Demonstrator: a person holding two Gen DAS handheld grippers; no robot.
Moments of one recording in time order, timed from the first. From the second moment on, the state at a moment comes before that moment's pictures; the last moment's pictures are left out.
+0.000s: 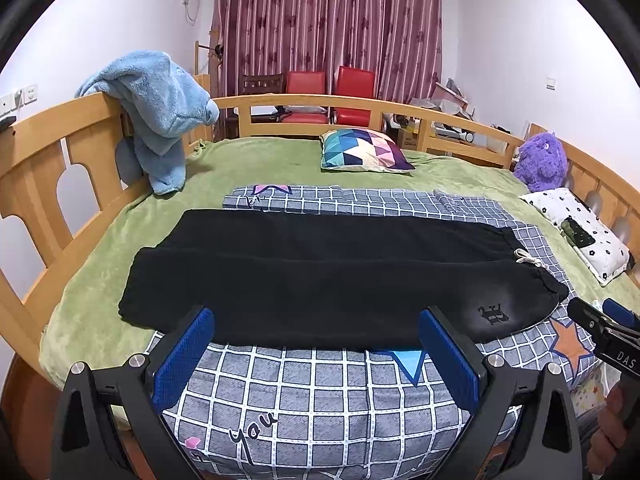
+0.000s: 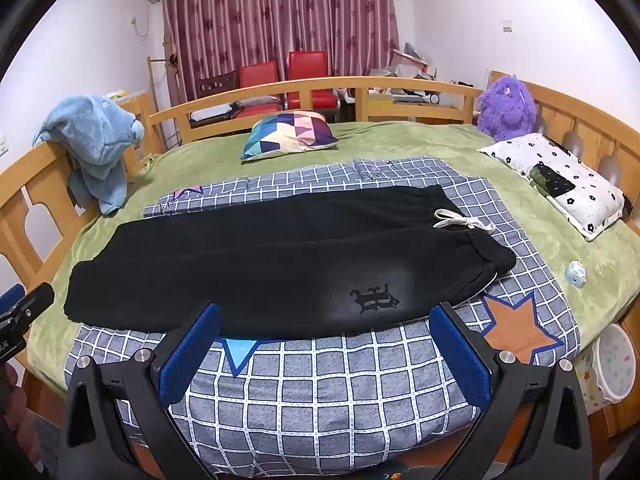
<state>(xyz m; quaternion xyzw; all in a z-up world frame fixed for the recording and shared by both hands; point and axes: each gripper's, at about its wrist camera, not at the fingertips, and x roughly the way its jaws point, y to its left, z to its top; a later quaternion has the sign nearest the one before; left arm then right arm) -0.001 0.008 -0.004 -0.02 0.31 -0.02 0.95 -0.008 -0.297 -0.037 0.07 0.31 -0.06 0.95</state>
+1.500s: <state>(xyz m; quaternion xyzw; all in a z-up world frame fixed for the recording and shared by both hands) -0.002 0.008 -0.001 -0.02 0.30 -0.03 0.95 -0.009 -0.295 -0.038 0.06 0.31 -0.06 0.95</state>
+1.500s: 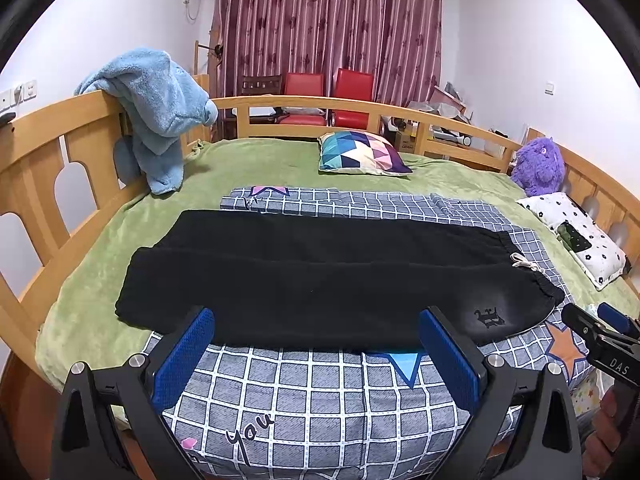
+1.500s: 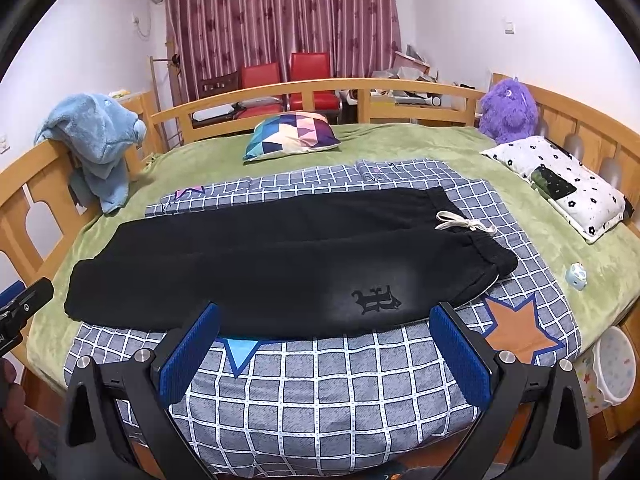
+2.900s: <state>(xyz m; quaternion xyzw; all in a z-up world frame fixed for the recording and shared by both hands) 0.065 0.118 -0.145 -0.17 0.38 -0.01 0.91 0.049 -0.389 -0.170 0.11 0.37 -0.04 0.92</state>
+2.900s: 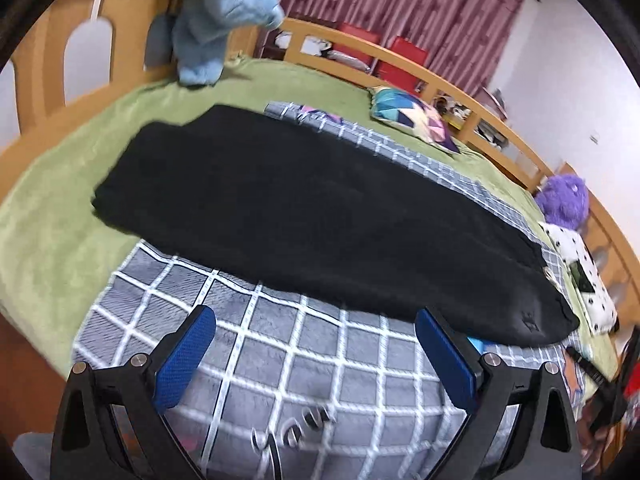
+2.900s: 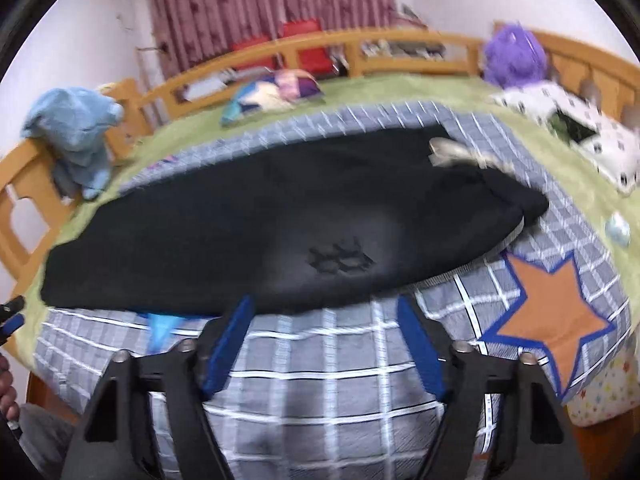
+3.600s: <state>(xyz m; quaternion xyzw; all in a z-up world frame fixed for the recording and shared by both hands) 0.173 0.150 -0.207 -0.24 0.43 0.02 0.87 0.128 -0.461 -0.233 0.27 0.37 -0.09 0.88</state>
